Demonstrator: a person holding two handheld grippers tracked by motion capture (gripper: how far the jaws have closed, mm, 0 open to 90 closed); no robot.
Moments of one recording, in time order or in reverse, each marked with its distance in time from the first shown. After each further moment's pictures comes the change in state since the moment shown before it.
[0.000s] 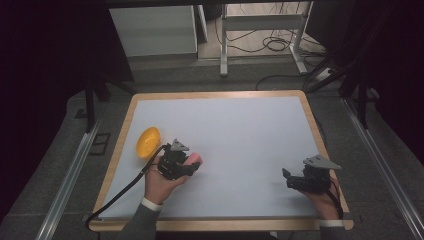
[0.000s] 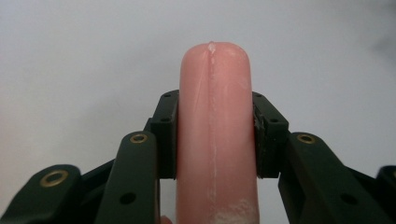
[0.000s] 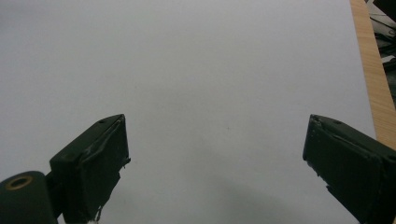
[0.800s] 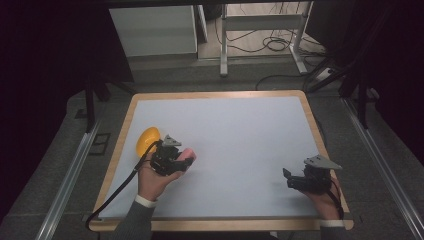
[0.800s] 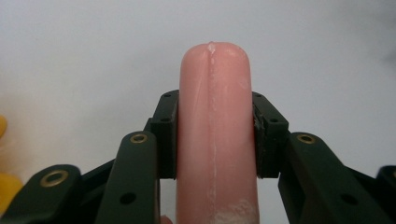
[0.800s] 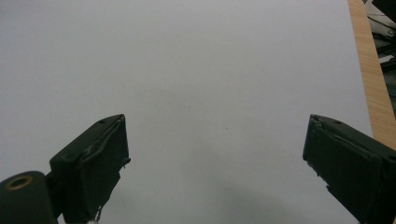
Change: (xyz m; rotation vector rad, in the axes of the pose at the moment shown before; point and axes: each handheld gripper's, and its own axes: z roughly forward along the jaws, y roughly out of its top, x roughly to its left) left arm 0.016 0.002 -0.012 -0.012 0.022 -0.023; right arm -0.001 0.000 -0.001 -0.001 -0.004 0.000
